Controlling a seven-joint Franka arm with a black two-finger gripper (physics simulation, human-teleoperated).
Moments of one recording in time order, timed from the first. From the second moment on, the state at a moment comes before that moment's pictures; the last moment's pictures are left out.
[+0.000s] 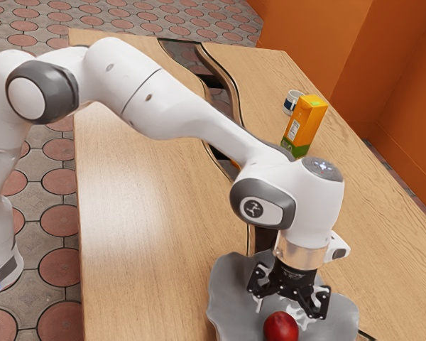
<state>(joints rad) -0.33 0.37 -0.32 -1.59 -0.03 2.09 -1.49</state>
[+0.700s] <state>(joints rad) -0.34 0.42 -0.32 -1.58 -0.03 2.15 -1.52</state>
